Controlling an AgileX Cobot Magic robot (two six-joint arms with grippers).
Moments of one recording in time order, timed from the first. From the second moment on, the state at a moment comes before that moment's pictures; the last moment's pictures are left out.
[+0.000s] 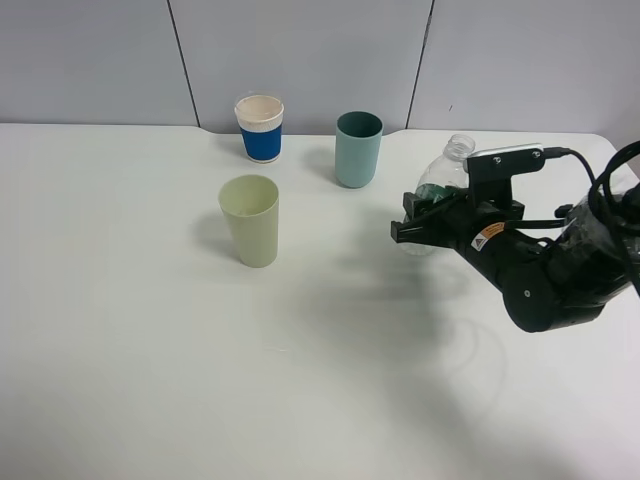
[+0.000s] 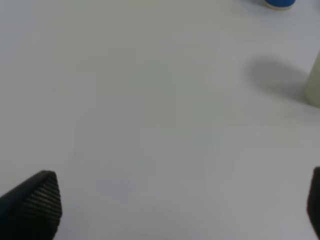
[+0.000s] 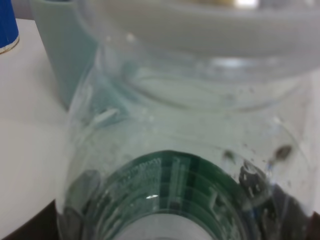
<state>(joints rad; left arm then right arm) 0.02 0.00 -0.50 -0.04 1.05 0.03 0.48 2.00 -0.48 0.29 -1.15 -0.09</state>
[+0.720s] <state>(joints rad) 0.02 0.00 -0.50 -0.04 1.05 0.03 0.48 2.00 -0.48 0.29 -1.12 -0.09</state>
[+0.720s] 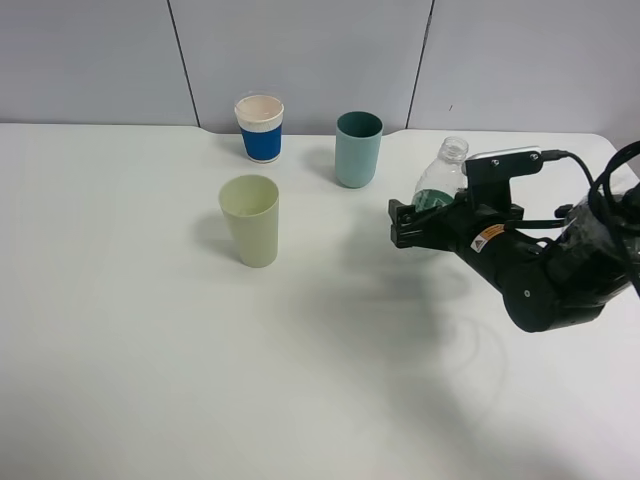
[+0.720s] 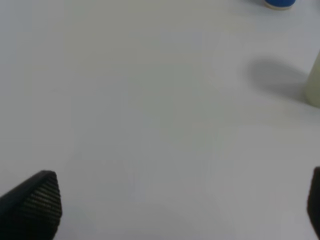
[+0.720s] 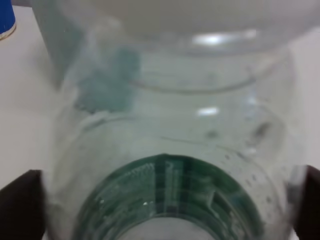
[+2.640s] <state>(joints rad) 0.02 0.00 -0.50 -0.04 1.05 0.03 0.08 0.62 -0.47 0.31 -0.09 -0.39</state>
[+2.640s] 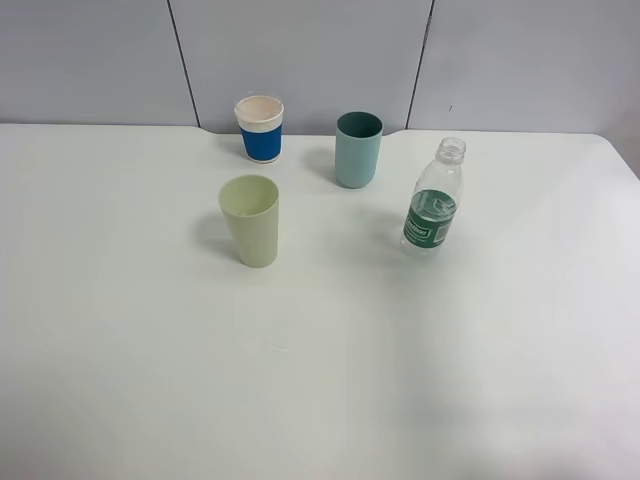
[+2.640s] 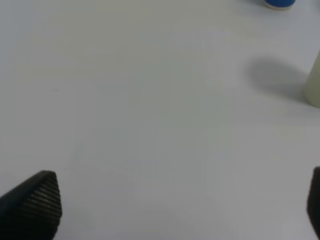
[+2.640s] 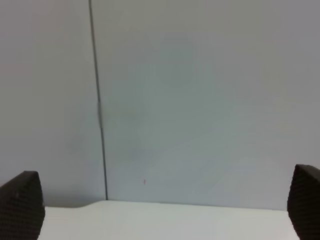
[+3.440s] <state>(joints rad) 0.02 0.00 -0.50 -0.04 1.05 0.03 0.08 0.00 -0.49 0.01 0.65 -0.17</state>
